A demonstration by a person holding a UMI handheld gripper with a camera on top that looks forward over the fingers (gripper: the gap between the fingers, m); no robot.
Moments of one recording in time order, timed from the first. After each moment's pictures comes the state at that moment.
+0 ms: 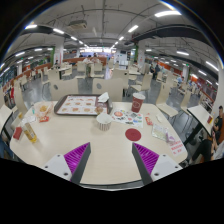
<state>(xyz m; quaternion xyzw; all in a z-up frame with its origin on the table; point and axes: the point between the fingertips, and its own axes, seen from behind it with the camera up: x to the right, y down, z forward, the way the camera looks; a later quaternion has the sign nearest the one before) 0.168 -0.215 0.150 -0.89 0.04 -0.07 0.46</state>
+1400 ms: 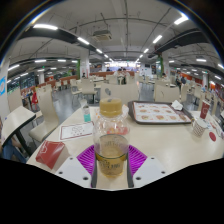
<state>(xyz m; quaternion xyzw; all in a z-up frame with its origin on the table) -0.252 -0.066 0.049 -0.84 -0.04 0.05 0.53</state>
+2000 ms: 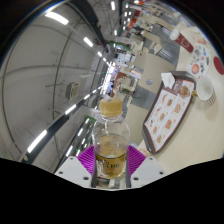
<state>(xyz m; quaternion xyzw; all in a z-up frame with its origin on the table) -0.091 0.031 0.250 -0.66 0.31 0.50 0.47</state>
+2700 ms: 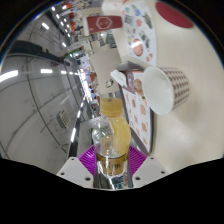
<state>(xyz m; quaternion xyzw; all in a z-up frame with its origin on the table) 0.041 0.070 0.152 -0.55 0.49 0.62 0.27</state>
